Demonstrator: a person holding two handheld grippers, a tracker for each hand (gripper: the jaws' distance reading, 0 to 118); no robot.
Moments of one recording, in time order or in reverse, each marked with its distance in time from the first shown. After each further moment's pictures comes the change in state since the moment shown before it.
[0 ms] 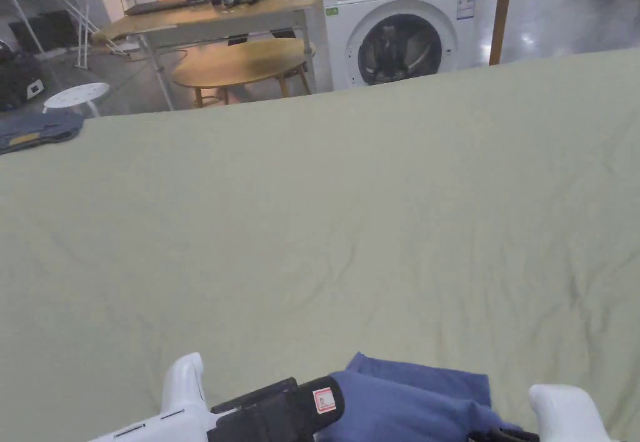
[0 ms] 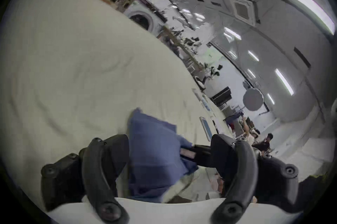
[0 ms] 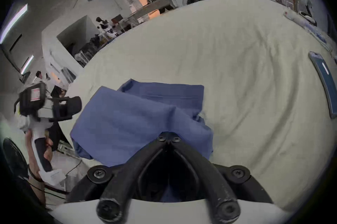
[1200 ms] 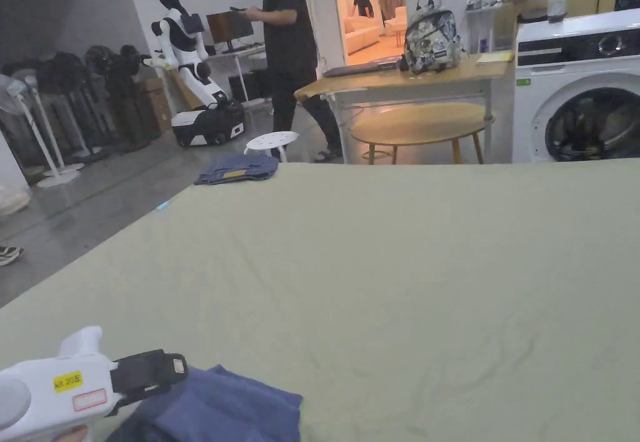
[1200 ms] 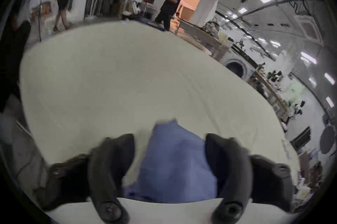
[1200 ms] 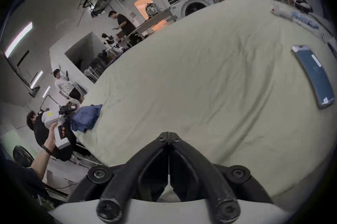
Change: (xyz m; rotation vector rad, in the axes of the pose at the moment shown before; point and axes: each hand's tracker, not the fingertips) left arm -0.106 0.103 0.248 0.392 0.817 0.026; right arm 0.042 -0.003 0.065 0.101 0.088 -0.088
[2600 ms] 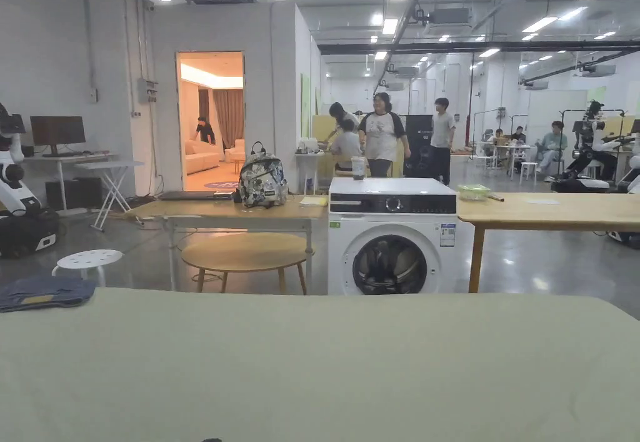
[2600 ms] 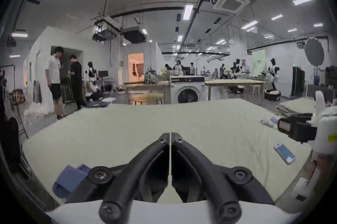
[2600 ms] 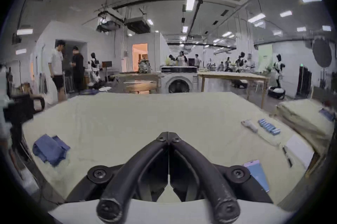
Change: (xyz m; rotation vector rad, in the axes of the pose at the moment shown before) left arm 0.320 -0.133 0.114 0.463 -0.218 -0.515; right arm -0.122 0.061 0.042 0.568 -0.314 0.345
